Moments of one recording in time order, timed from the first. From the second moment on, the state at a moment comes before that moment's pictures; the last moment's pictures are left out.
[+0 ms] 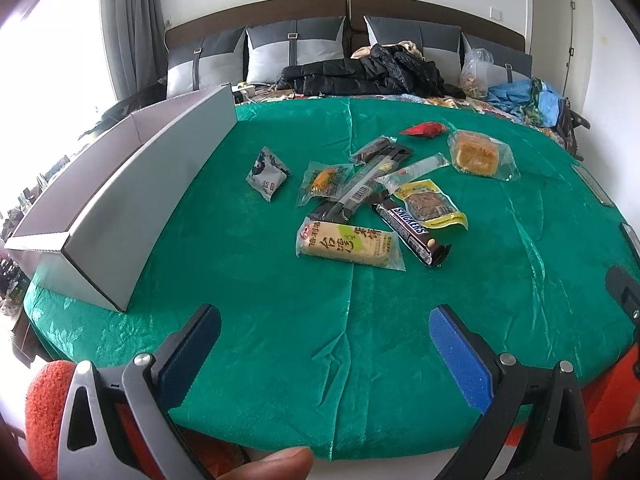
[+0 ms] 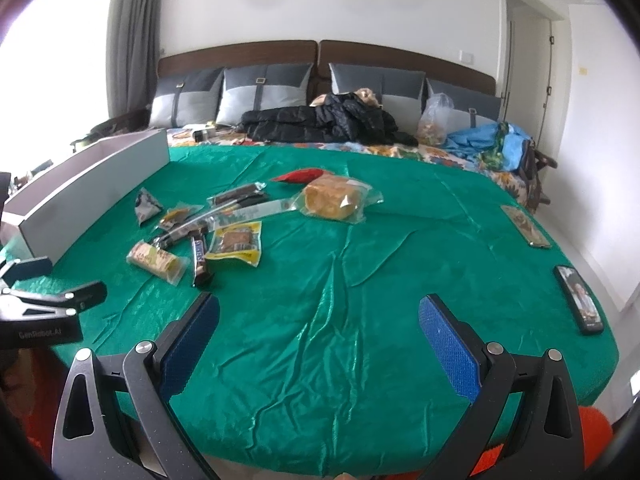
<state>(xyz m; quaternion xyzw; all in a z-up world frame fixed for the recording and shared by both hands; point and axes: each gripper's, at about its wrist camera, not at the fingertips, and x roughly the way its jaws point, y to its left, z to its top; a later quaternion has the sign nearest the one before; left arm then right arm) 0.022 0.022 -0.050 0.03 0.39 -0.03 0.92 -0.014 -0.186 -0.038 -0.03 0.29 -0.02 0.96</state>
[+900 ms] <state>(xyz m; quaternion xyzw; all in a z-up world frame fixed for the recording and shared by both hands) 0.047 0.018 -0.093 0.02 0.45 -0.03 0.89 0.000 -0.193 -0.058 -0.03 0.32 -0.02 0.95</state>
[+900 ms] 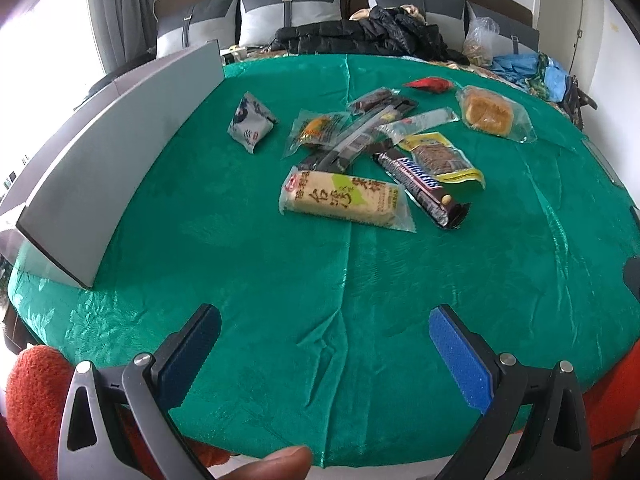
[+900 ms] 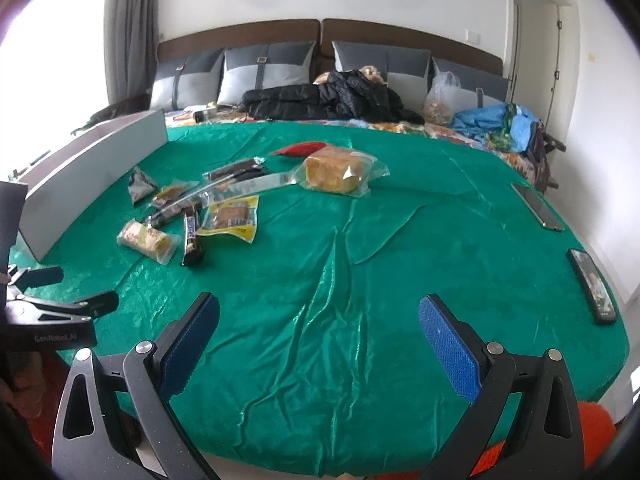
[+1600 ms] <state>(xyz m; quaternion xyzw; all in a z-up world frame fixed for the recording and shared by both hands) 0.053 0.026 -0.110 0.02 0.49 -0.02 0.87 -0.004 -0.178 -0.064 -0.05 0.34 0.00 0.94</state>
